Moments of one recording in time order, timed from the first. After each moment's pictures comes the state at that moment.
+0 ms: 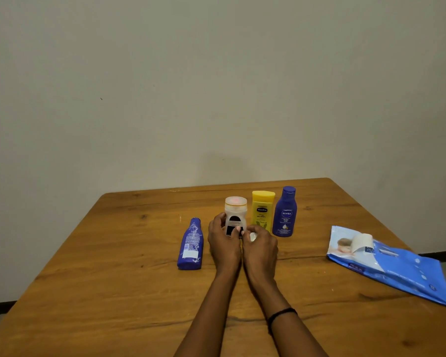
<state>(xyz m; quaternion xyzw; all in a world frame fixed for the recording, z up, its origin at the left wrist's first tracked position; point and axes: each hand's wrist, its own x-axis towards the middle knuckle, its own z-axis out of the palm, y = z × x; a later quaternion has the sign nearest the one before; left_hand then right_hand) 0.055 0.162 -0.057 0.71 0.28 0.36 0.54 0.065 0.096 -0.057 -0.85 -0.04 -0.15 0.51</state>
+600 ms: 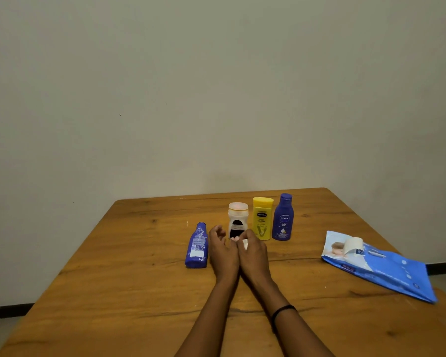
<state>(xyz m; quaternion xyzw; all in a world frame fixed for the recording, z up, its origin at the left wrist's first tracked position) 0.021 0.152 -0.052 0.67 0.29 0.38 0.56 0.047 0.088 -0.052 -0.82 -0.19 -0.07 0.53</state>
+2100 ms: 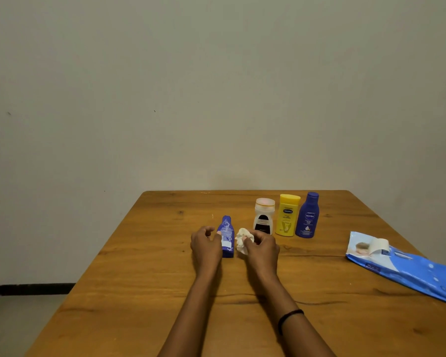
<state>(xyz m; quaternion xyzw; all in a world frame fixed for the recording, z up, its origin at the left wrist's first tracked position) -0.069 0.225 -0.008 0.71 0.37 0.33 0.50 -0.008 0.122 -0.031 -0.77 -0.10 -0.02 0.63</state>
